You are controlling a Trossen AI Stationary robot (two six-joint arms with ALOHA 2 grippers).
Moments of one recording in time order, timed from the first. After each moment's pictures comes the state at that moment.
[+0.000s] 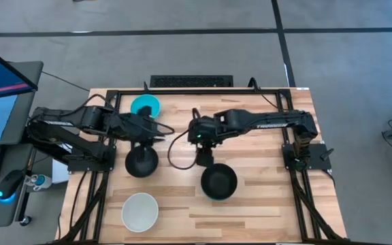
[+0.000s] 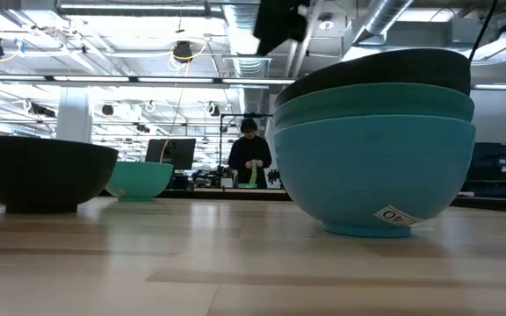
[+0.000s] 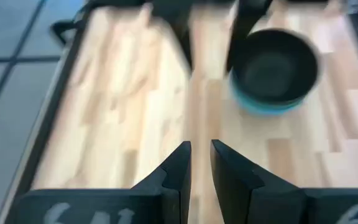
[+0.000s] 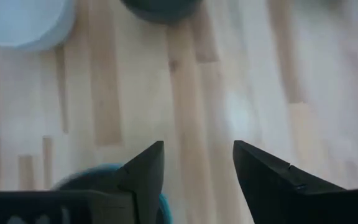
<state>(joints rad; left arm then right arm) -0.15 1.20 1.42 -0.98 -0.24 -0.07 0.08 1.90 1.95 -1.13 0.02 0.12</state>
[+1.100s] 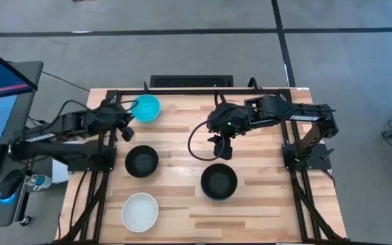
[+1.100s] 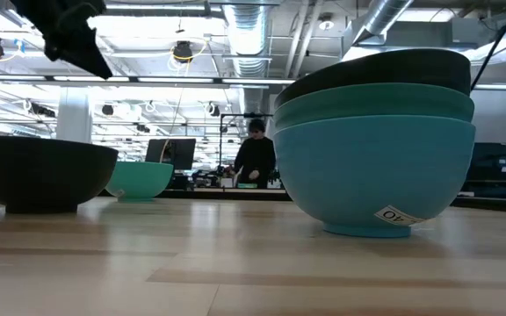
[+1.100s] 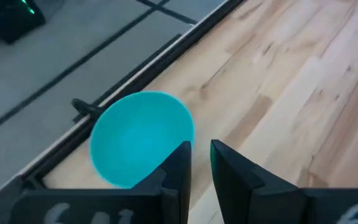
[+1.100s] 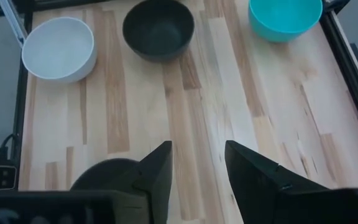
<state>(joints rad) 0.23 0.61 0.78 -0.87 -0.45 -0.26 0.10 1.69 1.97 -1.20 0.08 0.15</state>
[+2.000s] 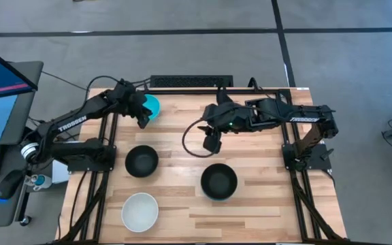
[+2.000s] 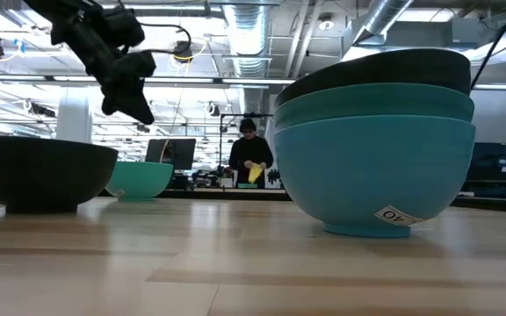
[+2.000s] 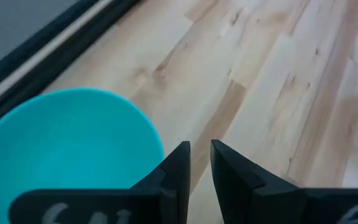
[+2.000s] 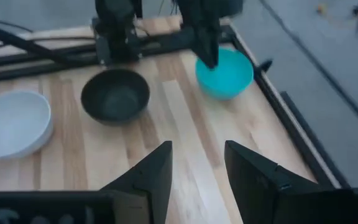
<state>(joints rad) 0.78 1.04 0.76 -0.56 0.27 0.06 0.12 1.70 1.97 -1.00 0.34 0.16</state>
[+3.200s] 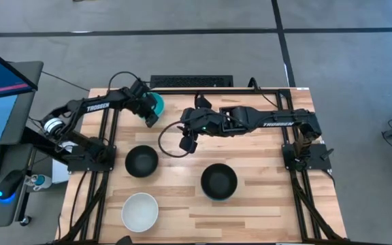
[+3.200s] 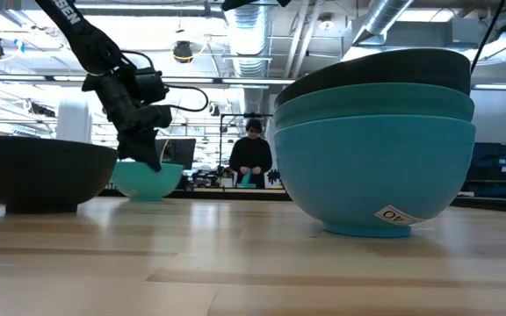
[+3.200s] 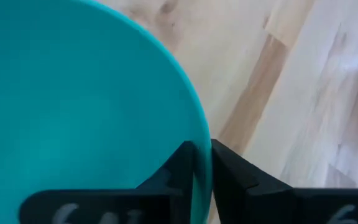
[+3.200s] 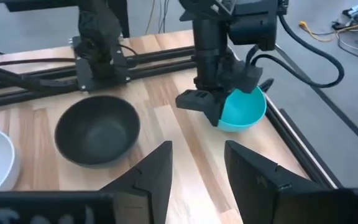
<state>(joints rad) 0.87 1.44 0.76 -0.42 0.39 0.17 0.09 1.87 1.97 -0.76 0.38 0.13</state>
